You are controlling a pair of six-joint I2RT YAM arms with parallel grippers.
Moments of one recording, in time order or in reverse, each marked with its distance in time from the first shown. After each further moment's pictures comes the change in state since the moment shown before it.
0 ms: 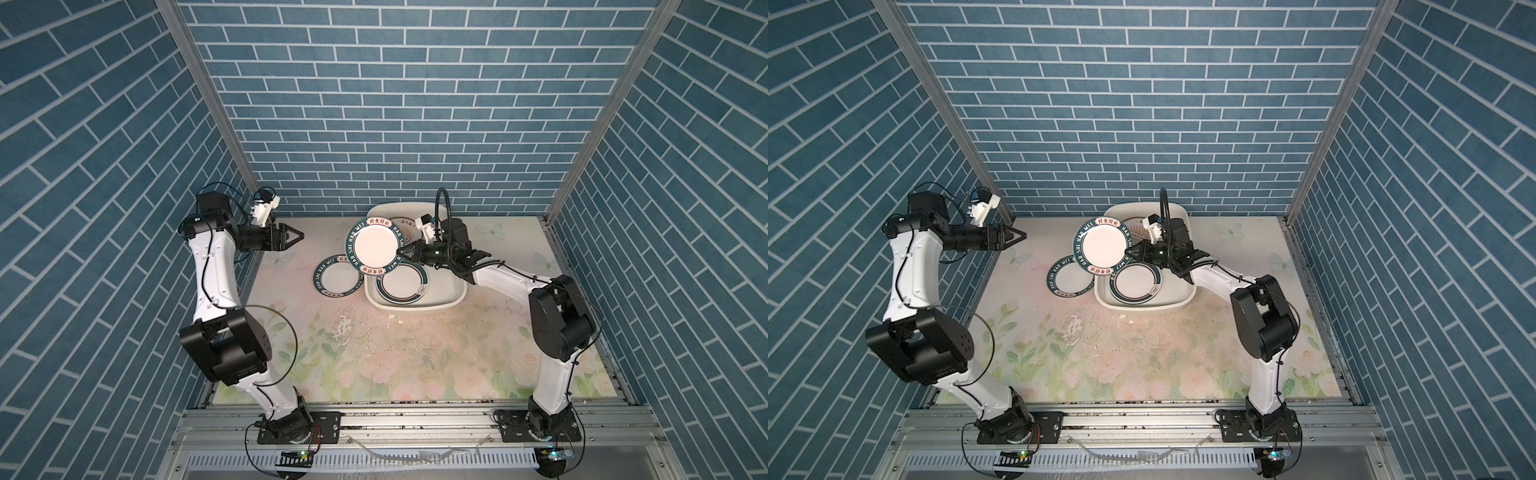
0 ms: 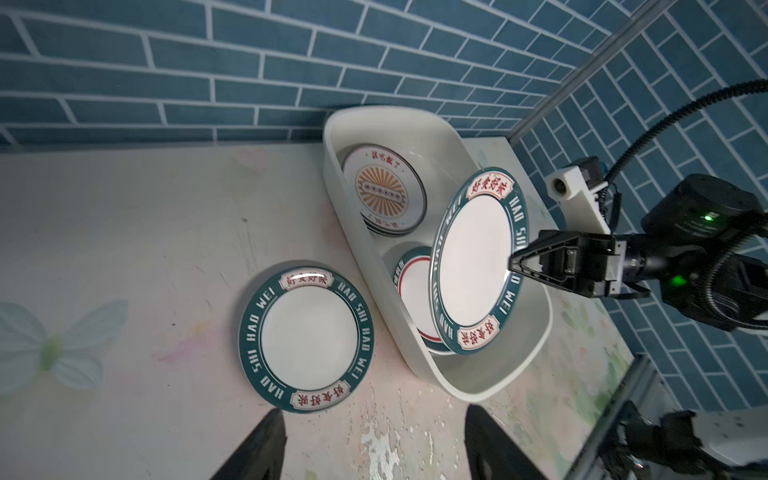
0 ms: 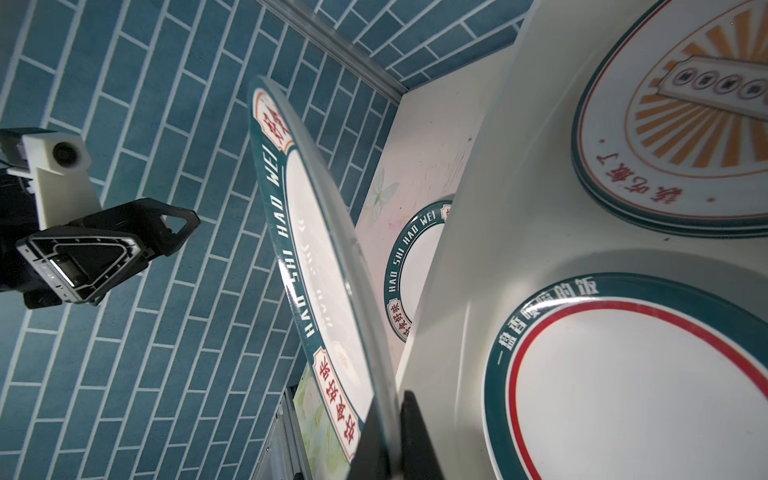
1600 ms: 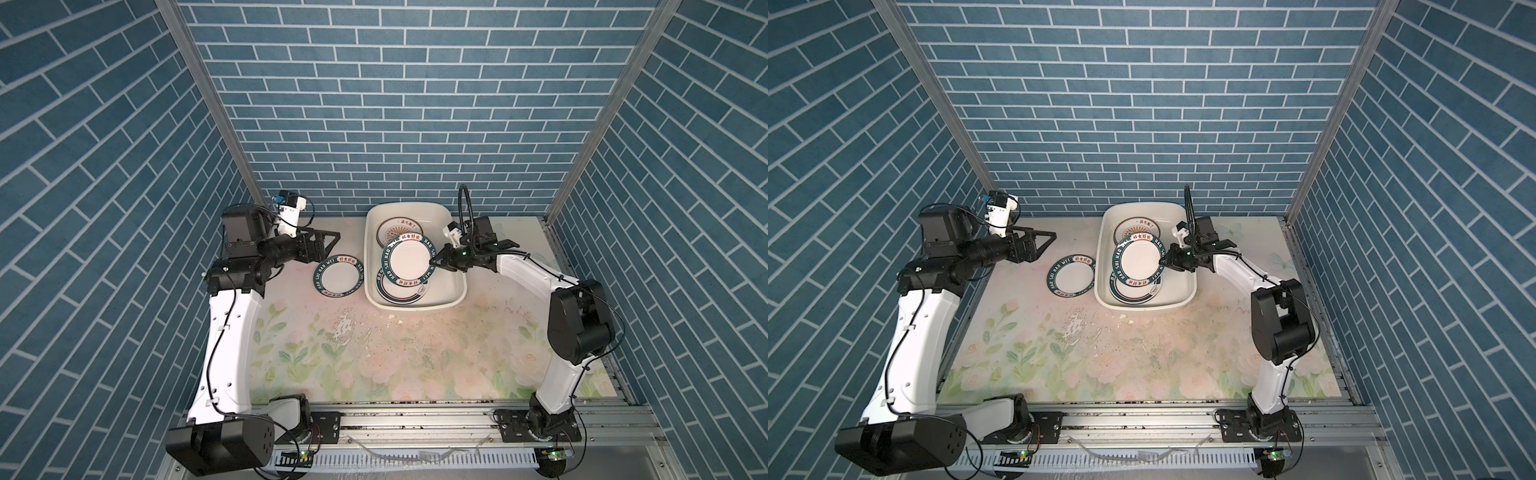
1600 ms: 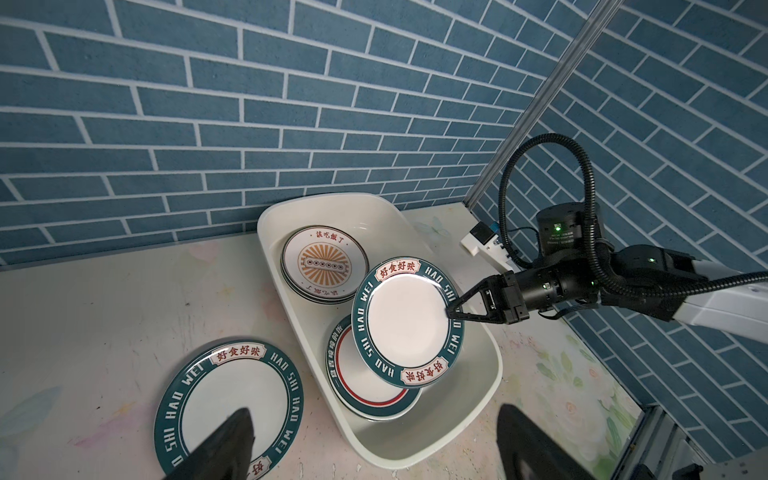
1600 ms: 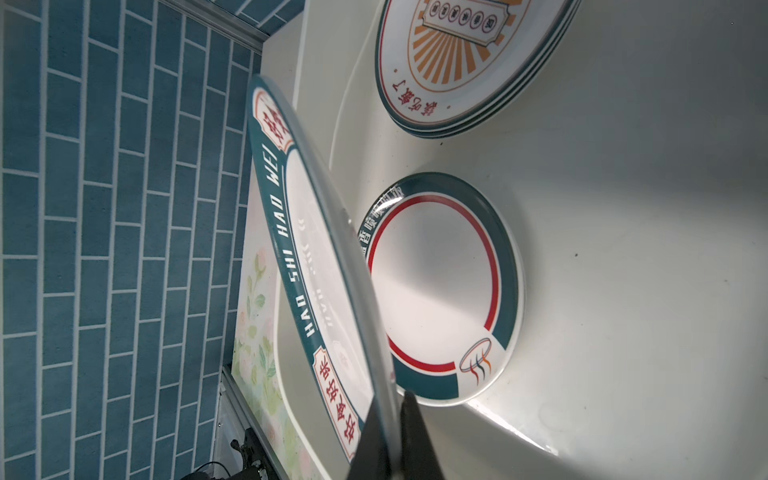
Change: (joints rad) left arm -0.271 -0.455 -0.389 0.427 -0.119 -0.393; right arm -0.159 -0.022 0.064 -0.542 0.028 -0.241
